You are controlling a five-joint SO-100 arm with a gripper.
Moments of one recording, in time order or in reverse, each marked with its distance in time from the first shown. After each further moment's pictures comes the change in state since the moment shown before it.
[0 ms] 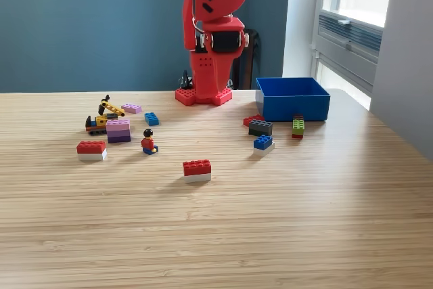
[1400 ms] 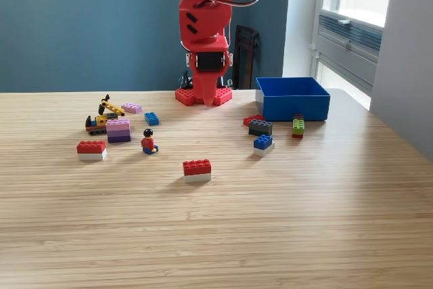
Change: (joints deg) arm 3.8 0.0 7.6 -6.0 -2.0
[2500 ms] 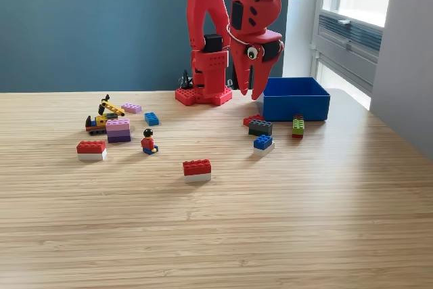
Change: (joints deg) arm -28.0 12.9 10.3 1.7 -12.5
